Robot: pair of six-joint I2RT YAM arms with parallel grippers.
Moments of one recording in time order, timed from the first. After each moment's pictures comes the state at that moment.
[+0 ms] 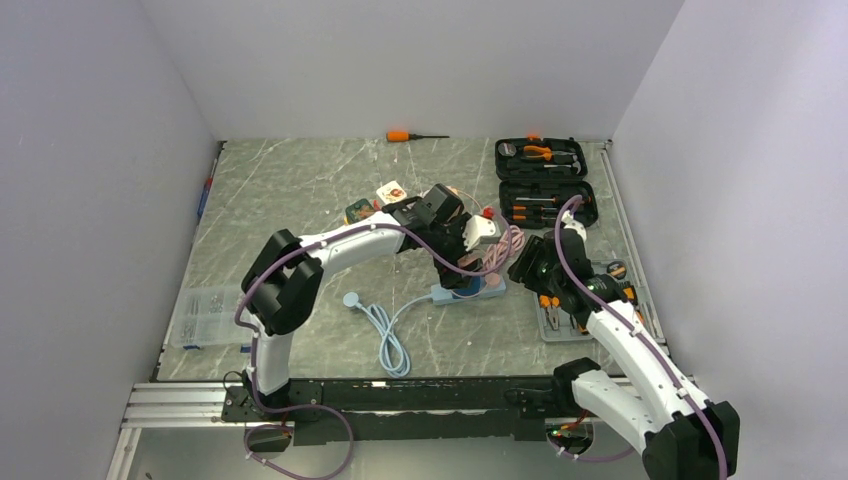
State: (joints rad) left arm -0.84 1.94 1.53 -0.47 0.49 0.40; right arm 0.31 0.87 0.64 -0.54 0.10 0.68
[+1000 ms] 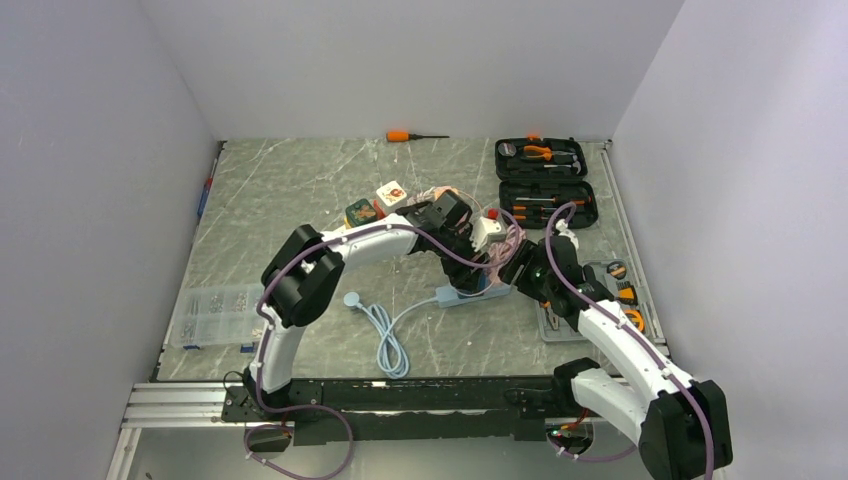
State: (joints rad) left arm -0.86 2.06 1.57 -0.44 0.57 0.24; right arm 0.29 0.94 0.51 -0.35 0.04 0.73
